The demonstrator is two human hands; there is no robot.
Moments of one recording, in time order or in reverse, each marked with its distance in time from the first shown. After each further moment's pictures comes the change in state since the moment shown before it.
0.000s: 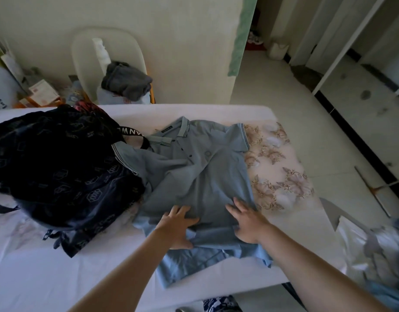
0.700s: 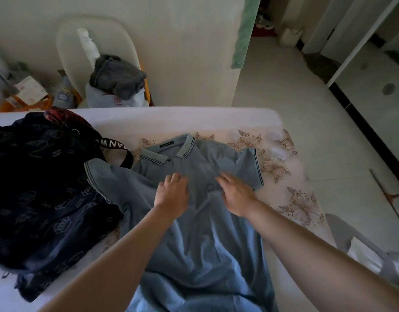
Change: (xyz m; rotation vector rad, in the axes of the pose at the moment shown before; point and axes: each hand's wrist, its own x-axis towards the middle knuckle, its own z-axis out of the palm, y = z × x) left_hand 0.129 -0.002 -0.108 -0.112 0.390 -0.276; right_hand 0.133 0.052 -0.089 0.089 0.385 -0.202
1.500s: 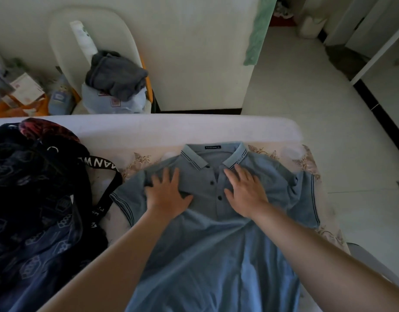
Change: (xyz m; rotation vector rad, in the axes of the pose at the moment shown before) left_hand 0.113 -0.021 0.010 0.084 -0.185 -0.238; right_hand 0.102 0.062 -0.008 -0.080 0.022 0.121
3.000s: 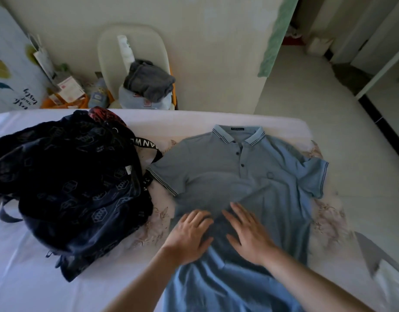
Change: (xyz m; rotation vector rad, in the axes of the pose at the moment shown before) left_hand -0.184 -0.064 0.075 -0.172 0.305 0.642; right_hand -0.177 -0.099 0.052 0.024 0.010 -0.241
